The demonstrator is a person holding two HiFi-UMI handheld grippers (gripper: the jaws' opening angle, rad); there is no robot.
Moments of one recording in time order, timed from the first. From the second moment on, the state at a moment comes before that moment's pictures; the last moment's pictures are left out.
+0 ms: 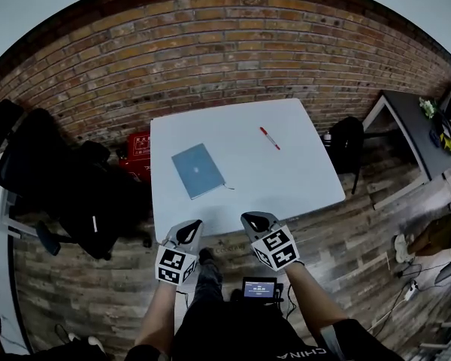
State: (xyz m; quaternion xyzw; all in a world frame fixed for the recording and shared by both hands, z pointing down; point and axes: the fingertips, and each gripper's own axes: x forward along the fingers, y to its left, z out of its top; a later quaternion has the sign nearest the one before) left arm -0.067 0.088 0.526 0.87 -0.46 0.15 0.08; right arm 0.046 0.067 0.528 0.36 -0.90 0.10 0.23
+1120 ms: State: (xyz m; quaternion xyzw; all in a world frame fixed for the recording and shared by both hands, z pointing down) left arm -0.138 -0.104 0.529 0.87 -0.46 0.15 0.11; right arm -0.033 -0.125 0.528 0.34 -0.90 0.12 0.26
